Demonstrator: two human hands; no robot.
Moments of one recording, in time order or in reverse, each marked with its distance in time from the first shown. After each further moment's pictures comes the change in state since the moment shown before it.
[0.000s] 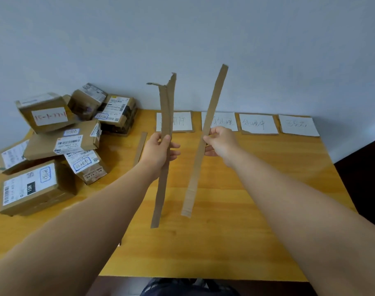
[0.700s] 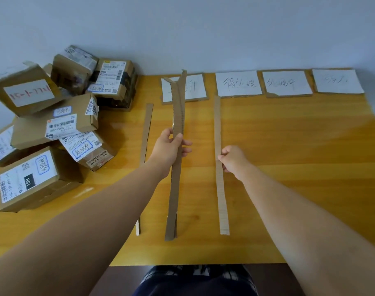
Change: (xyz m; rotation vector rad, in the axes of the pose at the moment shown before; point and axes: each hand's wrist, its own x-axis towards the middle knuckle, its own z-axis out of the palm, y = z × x) left_hand 0.033 -0.070 -0.029 0.082 -0.137 -0.150; right_hand 0.034 0.139 0.061 -0.291 -0.009 0.316
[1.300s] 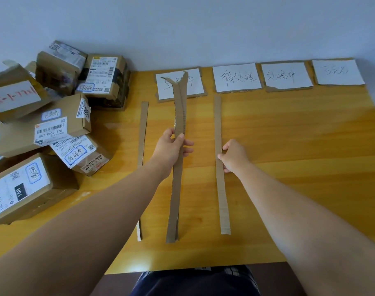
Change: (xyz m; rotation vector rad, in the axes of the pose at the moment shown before) left_hand 0.020 -0.005 0.003 0.039 -0.040 -0.025; right_hand 0.013 -0.001 0.004 -0.111 0.097 0.045
